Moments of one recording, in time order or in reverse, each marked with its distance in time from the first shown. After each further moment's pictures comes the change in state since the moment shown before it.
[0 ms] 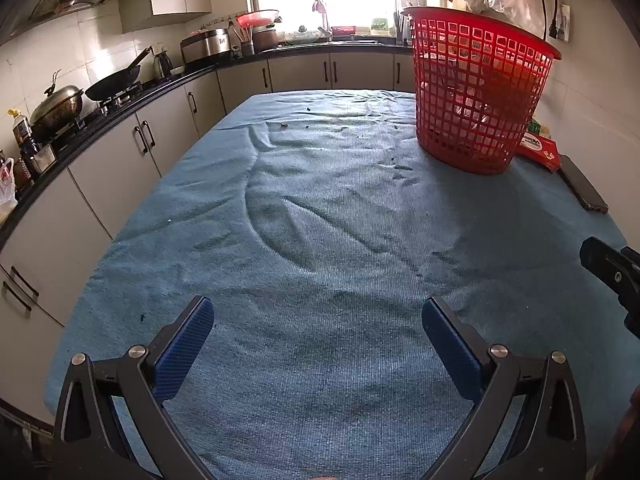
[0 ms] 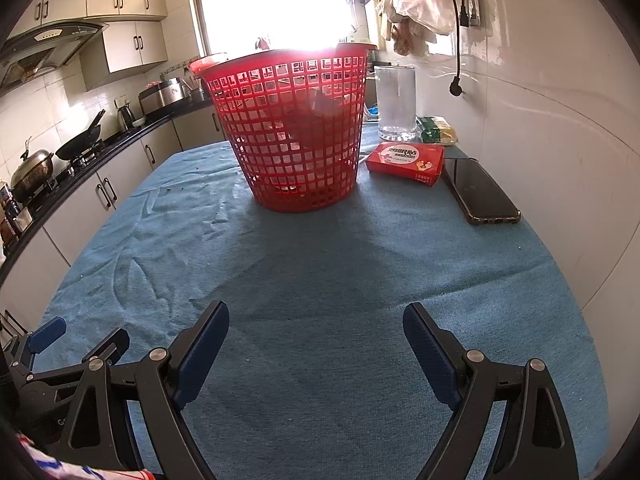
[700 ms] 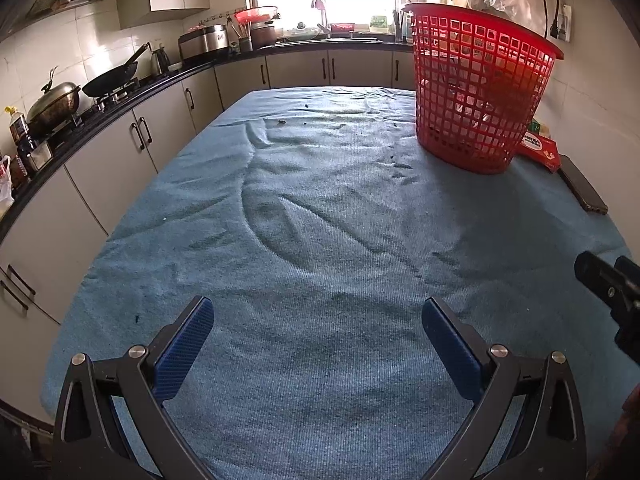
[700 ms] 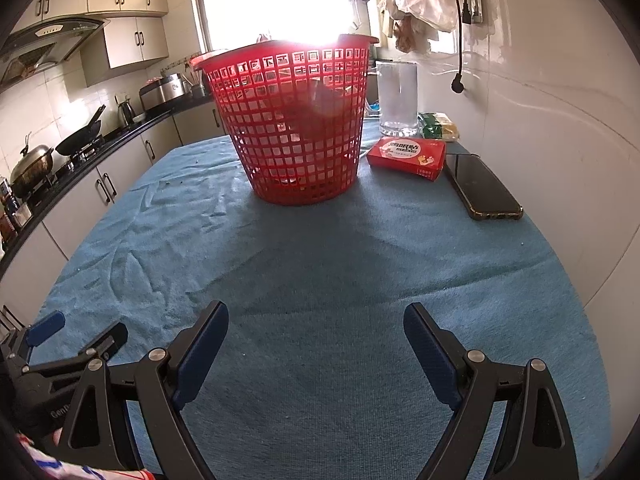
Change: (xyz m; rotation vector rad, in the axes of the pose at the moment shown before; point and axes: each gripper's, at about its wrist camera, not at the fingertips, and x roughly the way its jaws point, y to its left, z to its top) left arm 0.006 0.000 0.003 -0.009 0.014 -0.015; right arm 0.005 0.000 -0.006 -0.008 0.013 -0.002
